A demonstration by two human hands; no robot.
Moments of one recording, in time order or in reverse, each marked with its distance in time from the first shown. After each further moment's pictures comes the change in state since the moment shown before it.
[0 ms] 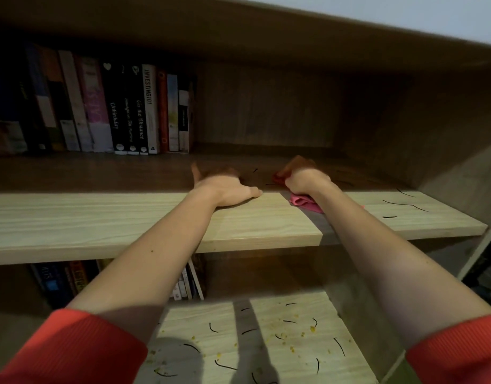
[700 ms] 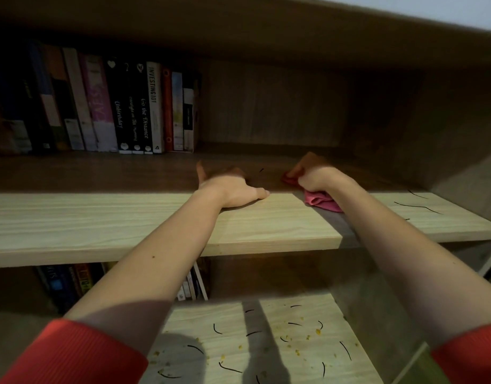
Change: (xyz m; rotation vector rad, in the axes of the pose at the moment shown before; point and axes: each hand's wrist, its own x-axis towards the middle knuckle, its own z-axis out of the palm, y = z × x) left_hand 0.004 -0.003 0.000 0.049 0.018 0.014; right_hand 0.009 0.007 -0.008 -0.061 -0.035 -0.042
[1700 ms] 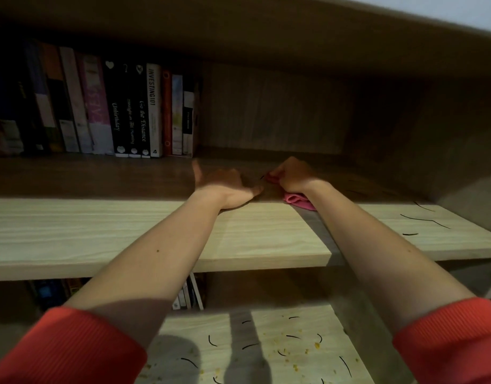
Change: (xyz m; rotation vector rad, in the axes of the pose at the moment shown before) left_hand 0.021 -0.006 -0.002 0.147 0.099 -0.026; right_hand 0.033 -0.018 0.016 0.120 0.047 -0.146
